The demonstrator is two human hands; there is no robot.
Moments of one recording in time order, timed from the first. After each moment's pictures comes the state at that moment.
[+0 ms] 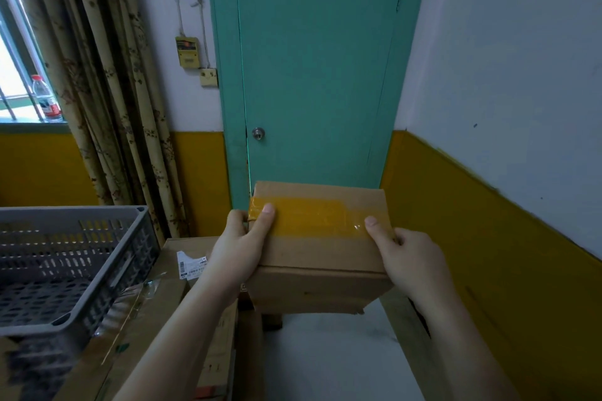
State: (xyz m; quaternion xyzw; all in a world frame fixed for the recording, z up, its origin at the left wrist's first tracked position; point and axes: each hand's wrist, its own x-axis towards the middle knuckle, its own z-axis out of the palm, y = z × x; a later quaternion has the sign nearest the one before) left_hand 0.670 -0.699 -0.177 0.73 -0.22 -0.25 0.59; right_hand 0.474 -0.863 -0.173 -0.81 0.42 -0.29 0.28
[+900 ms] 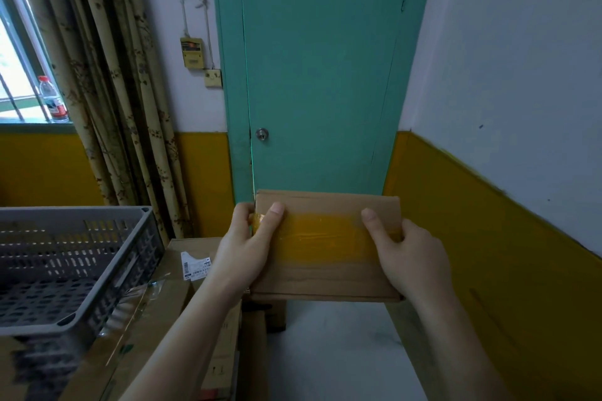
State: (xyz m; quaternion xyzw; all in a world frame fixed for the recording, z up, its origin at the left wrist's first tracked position) left_hand 0.672 -0.698 -0.183 0.71 -0.29 -0.19 0.61; right_hand 0.484 -0.860 -0.172 -0.81 0.41 -0.34 0.23
